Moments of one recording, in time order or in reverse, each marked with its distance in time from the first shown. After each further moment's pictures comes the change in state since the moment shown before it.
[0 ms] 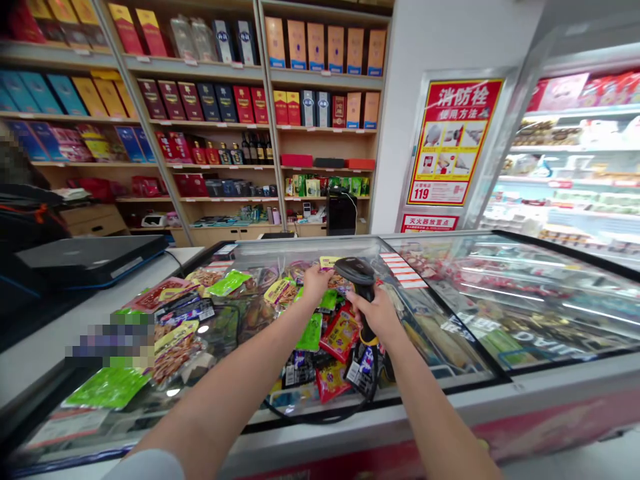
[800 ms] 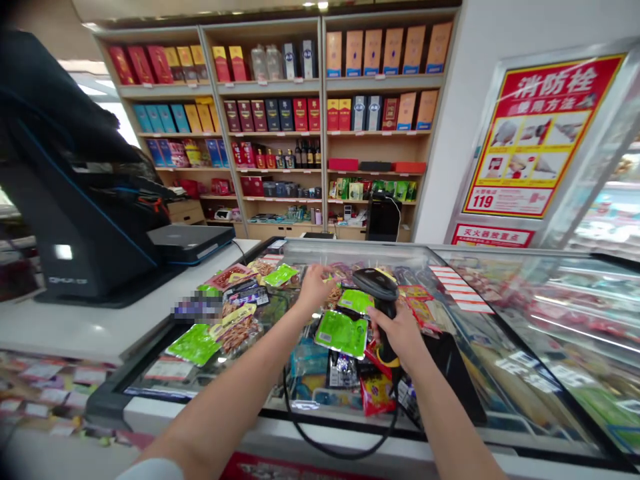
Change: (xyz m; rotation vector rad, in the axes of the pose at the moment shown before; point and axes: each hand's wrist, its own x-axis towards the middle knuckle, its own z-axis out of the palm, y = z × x) left_hand -0.019 -0.009 -0.117 0.387 0.089 0.151; right_hand -0.004 0.014 0.044 -0.011 -0.145 -0.014
